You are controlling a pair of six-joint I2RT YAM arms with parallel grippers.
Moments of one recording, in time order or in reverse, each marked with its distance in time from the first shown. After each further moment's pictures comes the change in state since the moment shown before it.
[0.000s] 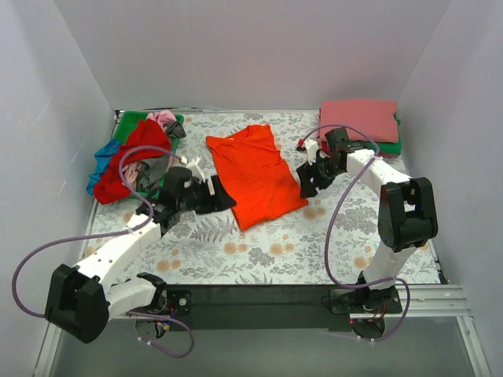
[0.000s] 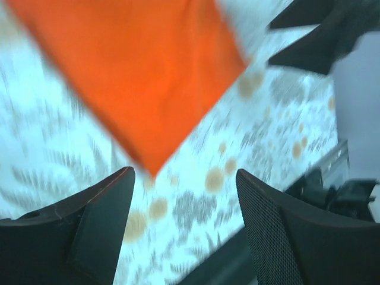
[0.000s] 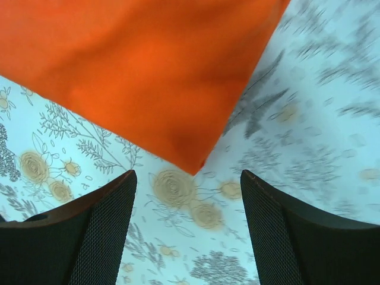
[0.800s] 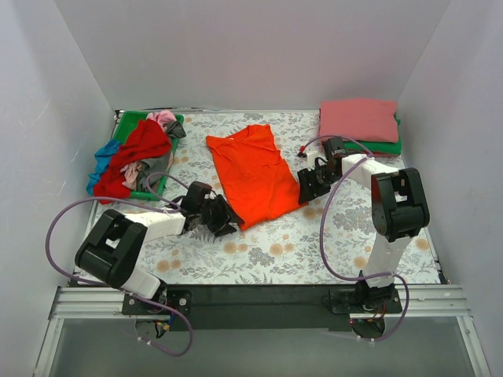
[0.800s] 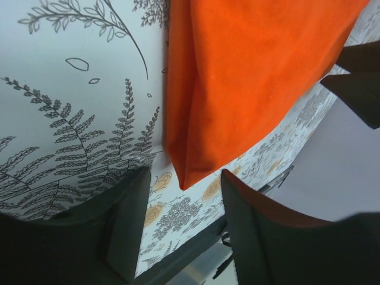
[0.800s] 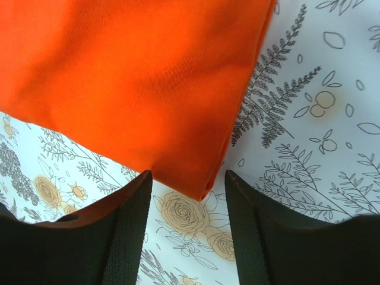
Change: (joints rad) left arm -0.060 0.373 -0.241 0.269 0.048 -0.563; right arm -0.014 0.108 -0.108 0.116 -0.032 0.201
